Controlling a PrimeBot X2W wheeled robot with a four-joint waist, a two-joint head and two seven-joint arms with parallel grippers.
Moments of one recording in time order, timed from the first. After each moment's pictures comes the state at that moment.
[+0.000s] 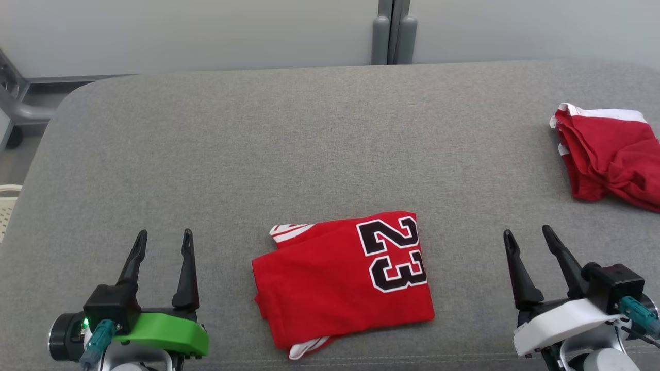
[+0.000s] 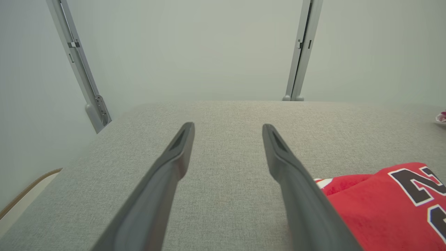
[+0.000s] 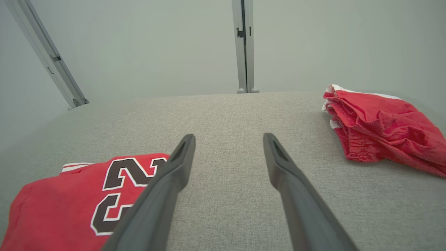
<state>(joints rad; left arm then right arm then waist) -0.04 0.30 -0.29 0.07 -0.39 0.18 -0.21 0.04 -0.16 0.06 0.02 0.27 0.13 -0.16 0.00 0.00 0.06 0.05</state>
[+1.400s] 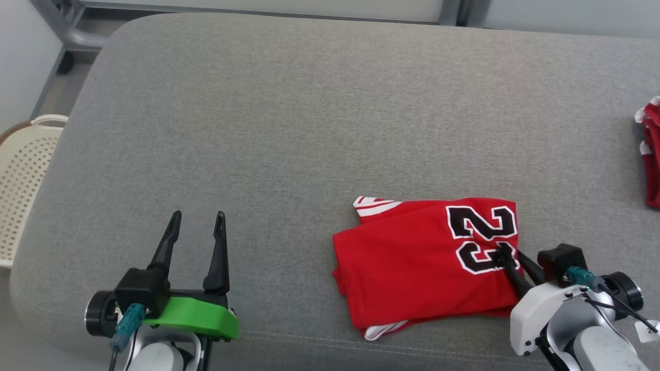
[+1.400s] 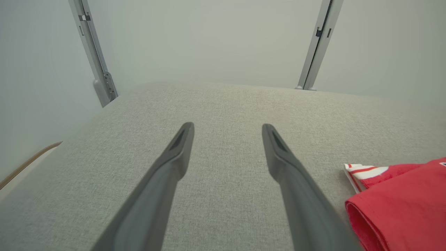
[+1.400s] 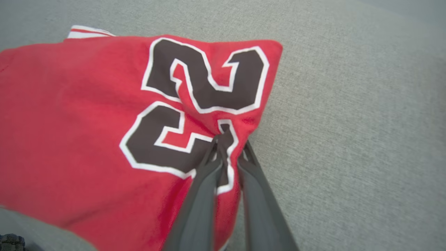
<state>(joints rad) -0.13 0.20 -0.32 0.16 -0.38 0.11 -0.26 -0.12 -0.28 0.23 0.26 0.19 0.13 0.05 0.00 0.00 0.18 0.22</state>
